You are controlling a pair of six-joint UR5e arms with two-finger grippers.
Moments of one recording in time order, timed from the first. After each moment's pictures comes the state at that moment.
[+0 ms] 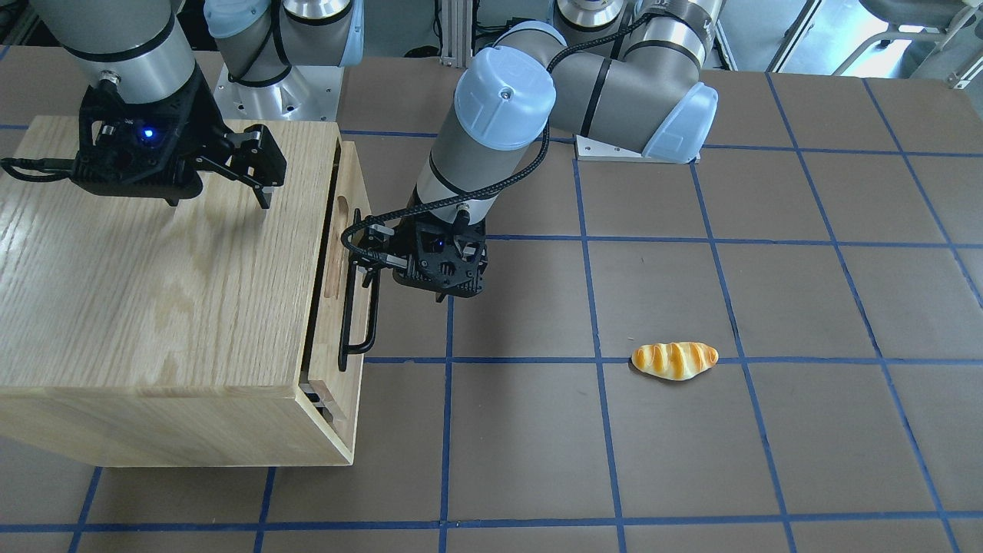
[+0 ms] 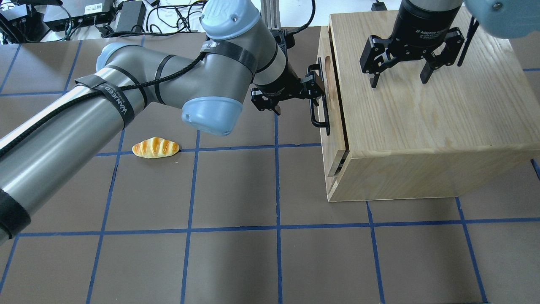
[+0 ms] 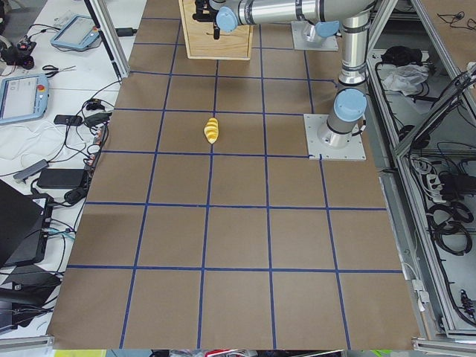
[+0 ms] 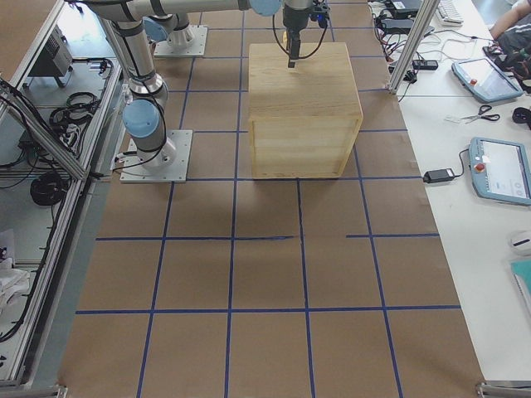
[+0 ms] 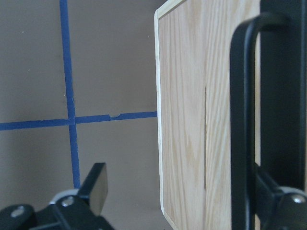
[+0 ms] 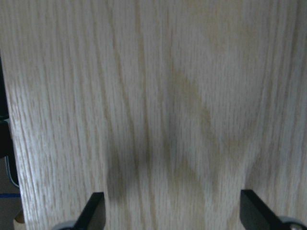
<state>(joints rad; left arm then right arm) -1.93 -1.90 -1.58 -1.01 1.27 -0.40 1.60 -1.49 1.43 -1.47 -1.61 0.02</state>
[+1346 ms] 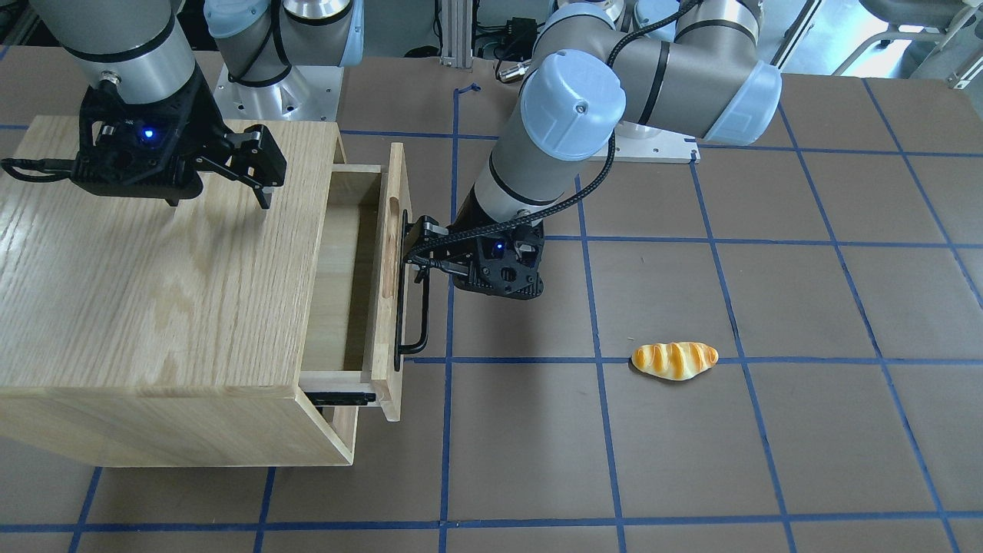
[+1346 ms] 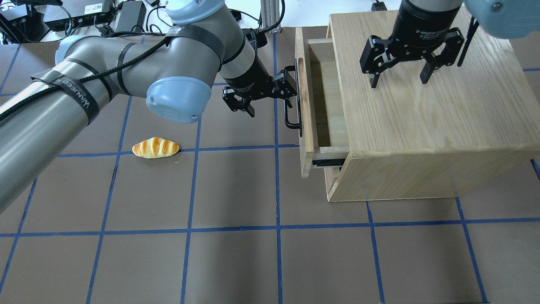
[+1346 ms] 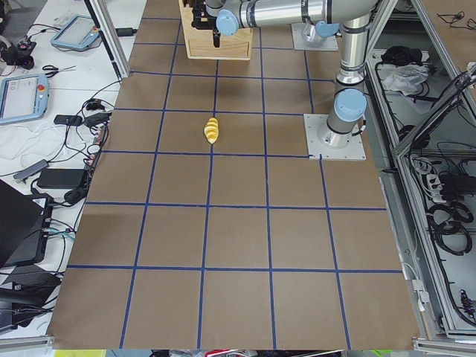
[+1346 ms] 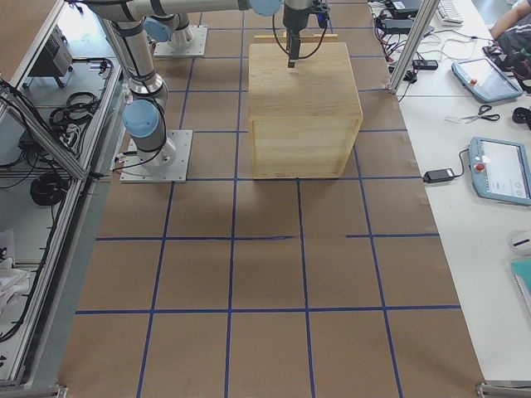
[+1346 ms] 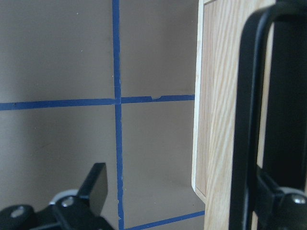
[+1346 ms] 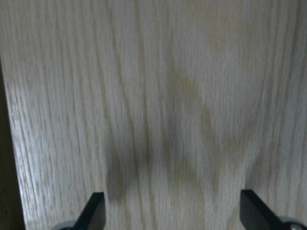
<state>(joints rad) -1.83 -1.84 -1.59 -1.18 1.26 -0.28 1.60 -1.49 1.43 -1.47 -1.61 0.02</state>
